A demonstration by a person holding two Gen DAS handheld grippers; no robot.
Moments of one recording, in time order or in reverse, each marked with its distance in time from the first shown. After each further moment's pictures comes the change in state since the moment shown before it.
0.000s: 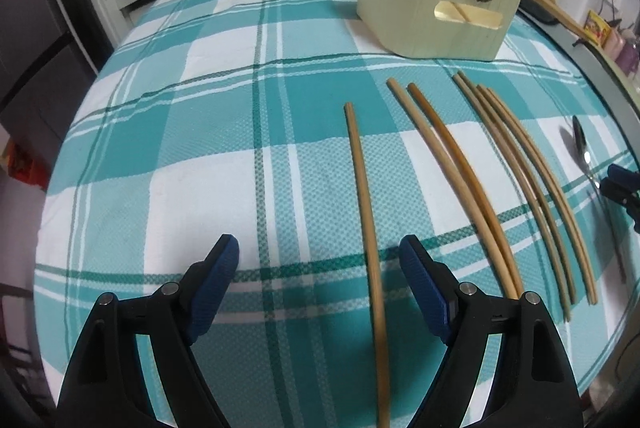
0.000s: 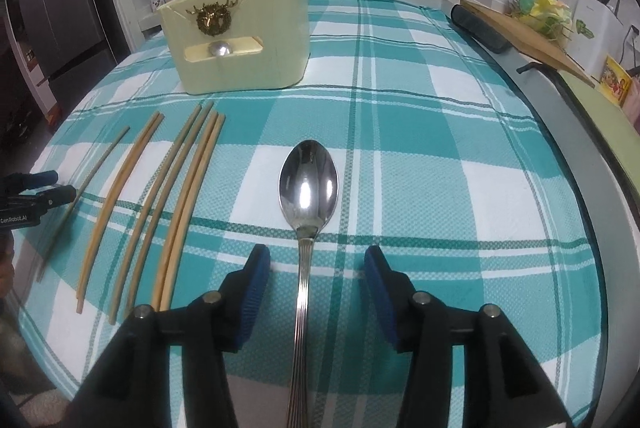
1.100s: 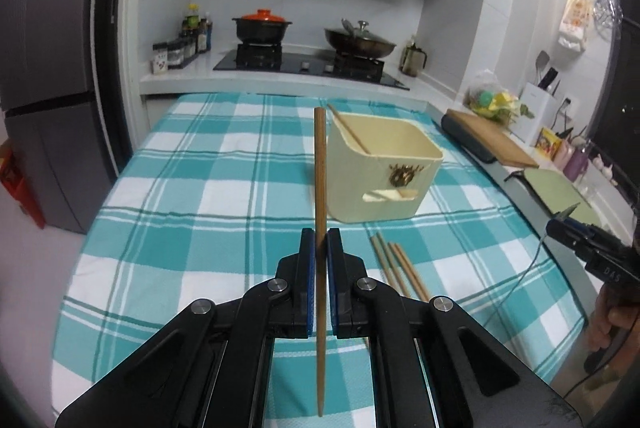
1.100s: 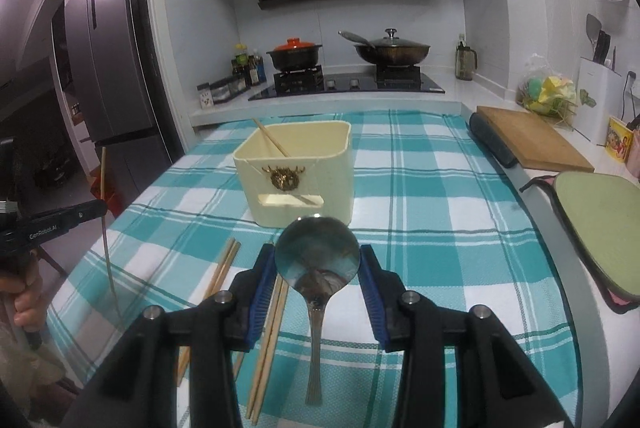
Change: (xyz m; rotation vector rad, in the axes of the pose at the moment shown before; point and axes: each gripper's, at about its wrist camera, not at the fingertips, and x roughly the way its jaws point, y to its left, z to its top) left arm -0.164 0.003 0.016 -0.134 -0.446 -0.134; right arm -0.110 0.019 0.048 0.004 -0.368 0.130
